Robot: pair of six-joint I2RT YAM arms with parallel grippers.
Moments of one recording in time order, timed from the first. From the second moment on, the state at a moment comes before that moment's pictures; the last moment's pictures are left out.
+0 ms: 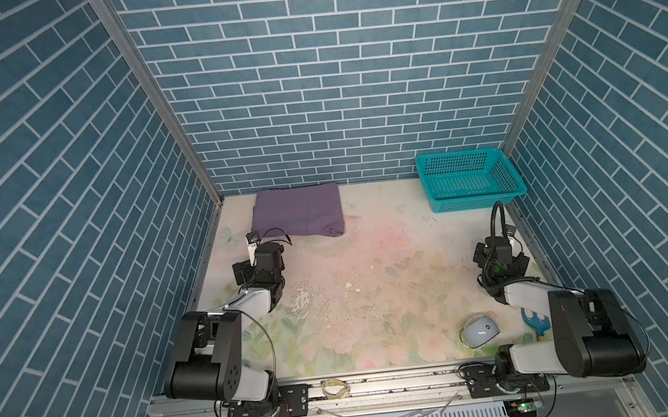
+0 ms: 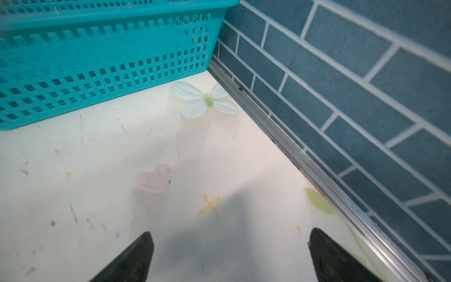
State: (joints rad) left arm -0.13 1.46 0.59 0.28 -0.60 -0.14; right arm 0.03 1.41 0.47 0.35 0.54 0.20
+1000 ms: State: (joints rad) left arm 0.01 1.52 0.38 0.84 -0.09 0.02; right arm -0.03 1.54 0.36 0.79 0.14 0.05
